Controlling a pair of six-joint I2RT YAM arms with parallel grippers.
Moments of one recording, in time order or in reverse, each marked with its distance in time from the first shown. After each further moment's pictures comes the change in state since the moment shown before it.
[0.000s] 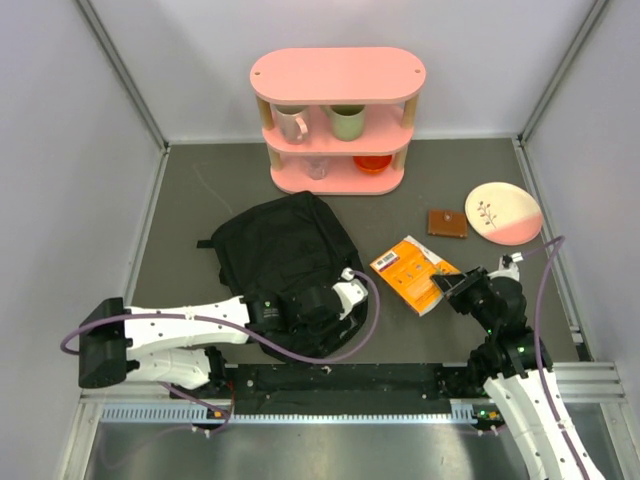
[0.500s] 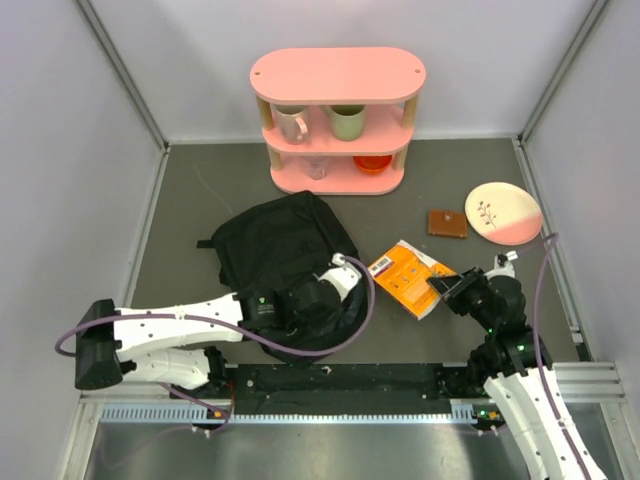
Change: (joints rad) left arm -0.005 -0.009 0.051 -0.068 -0.207 -0.016; right arm 0.000 0.021 0.000 0.000 -0.053 -0.014
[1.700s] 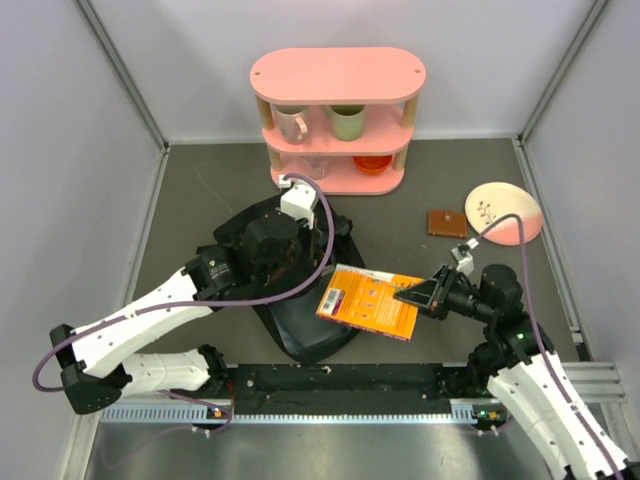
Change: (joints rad) left arm 0.275 -0.101 0.325 0.052 -0.058 -0.034; right arm 0.091 0.107 0.091 0.117 -0.532 0.164
